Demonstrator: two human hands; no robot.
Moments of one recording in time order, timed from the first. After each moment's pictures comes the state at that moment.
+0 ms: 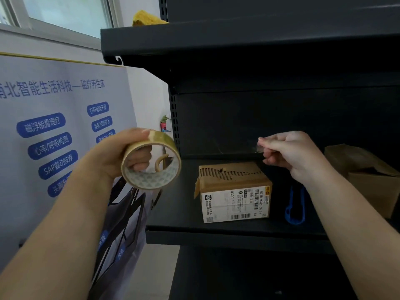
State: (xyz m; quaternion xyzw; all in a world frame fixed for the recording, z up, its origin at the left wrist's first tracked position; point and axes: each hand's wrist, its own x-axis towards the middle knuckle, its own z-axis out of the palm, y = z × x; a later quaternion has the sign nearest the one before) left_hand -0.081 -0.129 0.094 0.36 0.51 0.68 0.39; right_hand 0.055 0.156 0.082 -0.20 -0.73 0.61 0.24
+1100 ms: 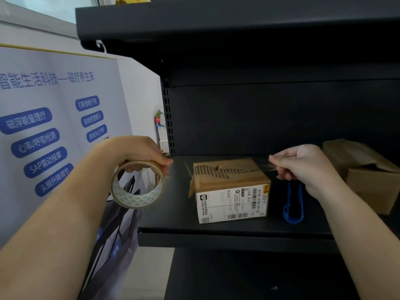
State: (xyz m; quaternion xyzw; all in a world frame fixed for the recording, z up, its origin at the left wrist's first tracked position) left_hand -0.090 -0.083 0.102 0.23 0.93 0.18 0.22; right_hand 0.066 0.182 0.050 -0.24 -0.79 0.52 0.22
